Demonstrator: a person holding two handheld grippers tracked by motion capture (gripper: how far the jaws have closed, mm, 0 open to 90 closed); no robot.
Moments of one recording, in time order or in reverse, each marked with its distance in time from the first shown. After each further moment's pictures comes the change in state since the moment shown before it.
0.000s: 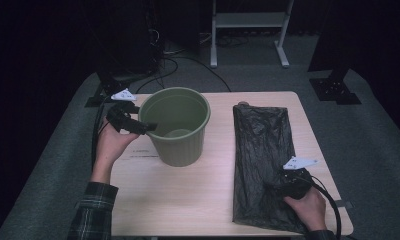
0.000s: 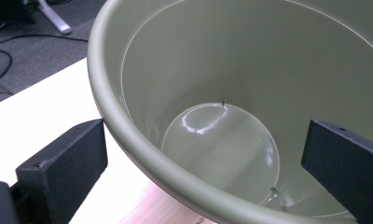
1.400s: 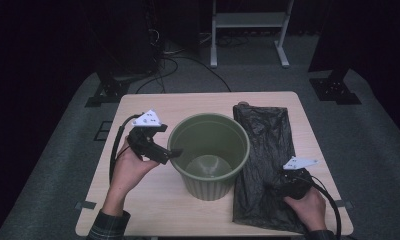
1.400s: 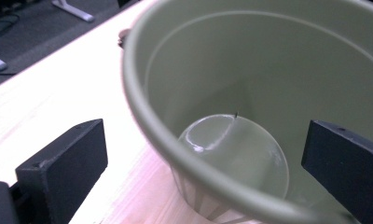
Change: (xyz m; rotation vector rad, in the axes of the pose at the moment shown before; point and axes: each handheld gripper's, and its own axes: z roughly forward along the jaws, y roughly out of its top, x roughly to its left) left arm -0.097 0.000 -0.011 -0.077 -0.151 0.114; right arm 0.000 0.000 0.000 0.000 -0.001 0.000
